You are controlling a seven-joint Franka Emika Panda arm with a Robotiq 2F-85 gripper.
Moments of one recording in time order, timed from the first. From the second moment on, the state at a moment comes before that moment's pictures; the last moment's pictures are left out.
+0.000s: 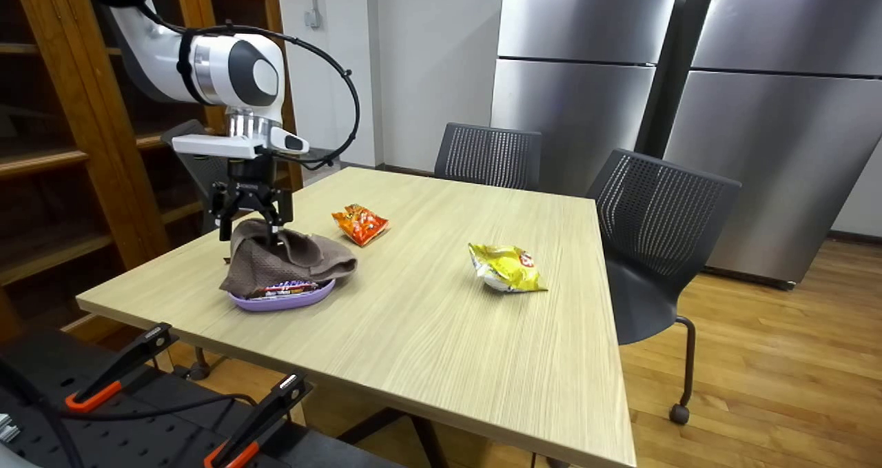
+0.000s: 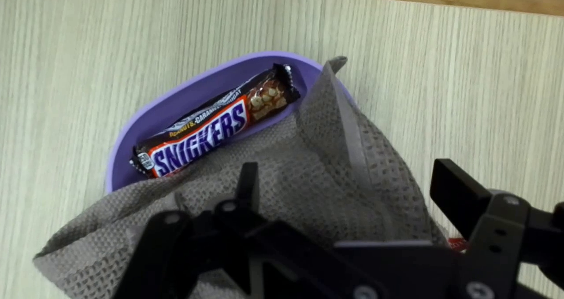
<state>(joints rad) 0.24 0.48 0.10 -2.17 0.00 2.29 0.14</state>
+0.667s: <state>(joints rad) 0.23 0.46 0.10 -2.25 0.01 2.36 0.13</state>
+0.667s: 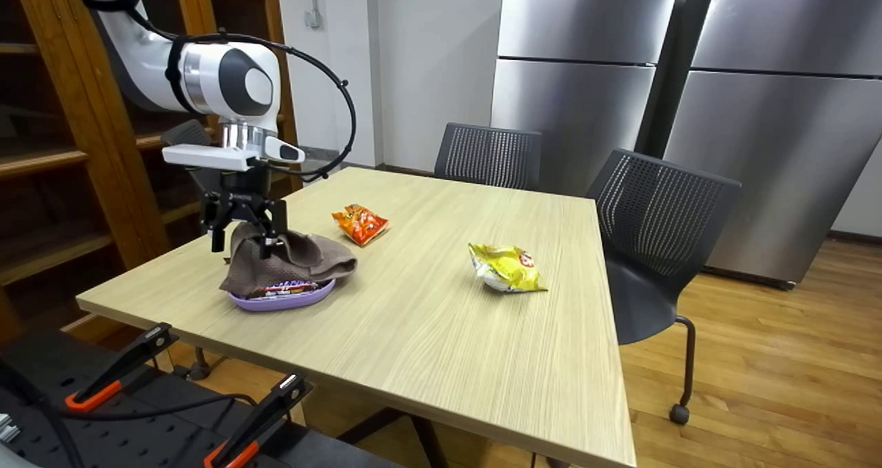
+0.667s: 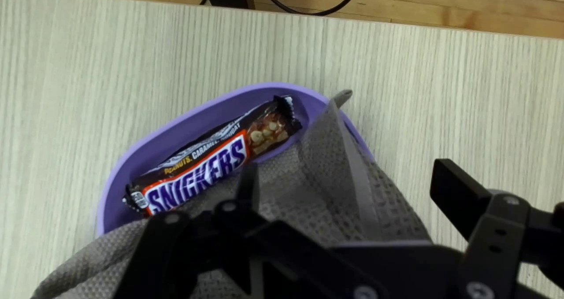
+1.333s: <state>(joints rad) 0.23 0.45 0.11 -2.31 0.05 2.43 0.13</state>
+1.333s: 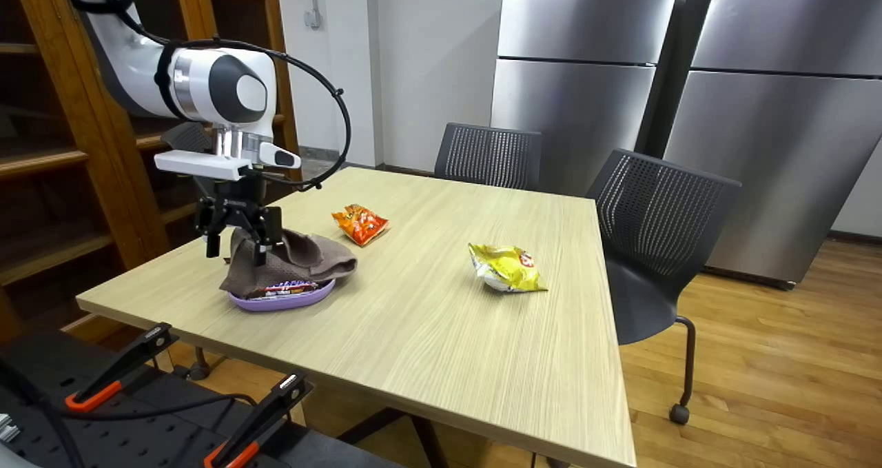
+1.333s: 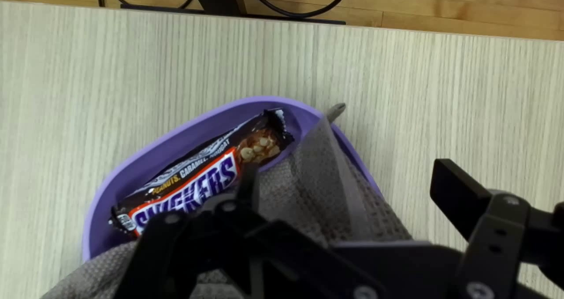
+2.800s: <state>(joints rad) 0.21 0.36 0.09 -2.37 0.04 2.48 0.13</state>
